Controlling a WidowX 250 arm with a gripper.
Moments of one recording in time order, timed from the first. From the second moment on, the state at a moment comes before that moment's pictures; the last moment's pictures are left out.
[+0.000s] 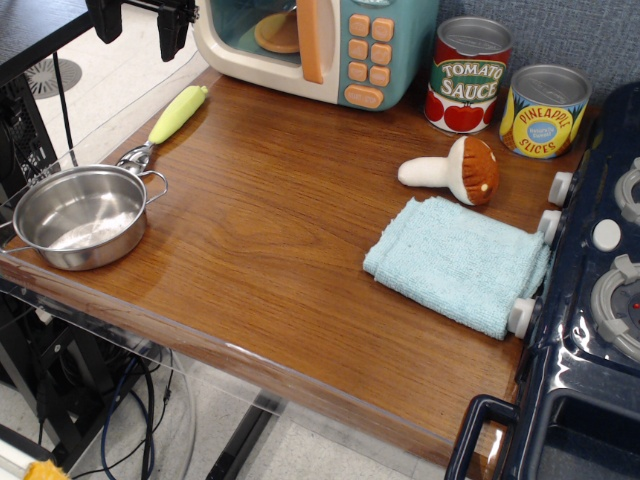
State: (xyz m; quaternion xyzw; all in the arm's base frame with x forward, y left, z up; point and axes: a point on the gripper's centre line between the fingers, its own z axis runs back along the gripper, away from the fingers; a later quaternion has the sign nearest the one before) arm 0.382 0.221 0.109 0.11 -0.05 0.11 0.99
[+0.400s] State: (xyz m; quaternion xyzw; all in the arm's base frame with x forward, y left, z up) arm 0.380 0.219 0.088 0.10 -0.03 0.10 0.99
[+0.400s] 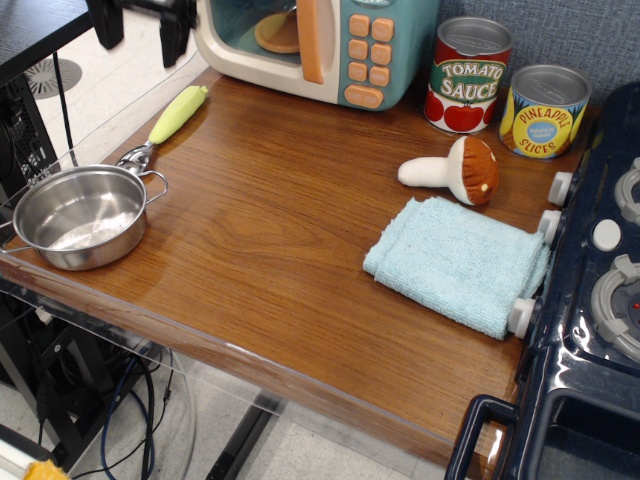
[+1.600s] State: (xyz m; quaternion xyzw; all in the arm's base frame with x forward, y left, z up) arm 0.348 0.000 0.086 0.00 -0.03 -0.21 0.98
